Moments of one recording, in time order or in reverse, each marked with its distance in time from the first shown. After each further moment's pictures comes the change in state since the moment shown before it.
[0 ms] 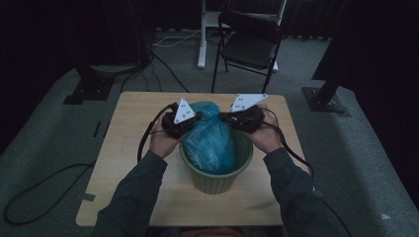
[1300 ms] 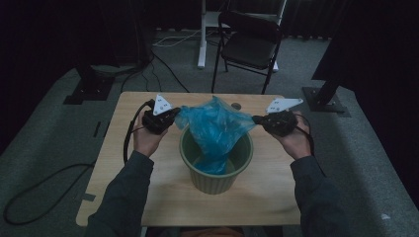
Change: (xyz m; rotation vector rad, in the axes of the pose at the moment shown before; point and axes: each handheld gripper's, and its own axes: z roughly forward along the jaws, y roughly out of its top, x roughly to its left) left arm 0.044 -0.038 -0.014 0.076 0.114 -0.177; right arm -0.036 -0.072 -0.052 0.104 -0.135 0.162
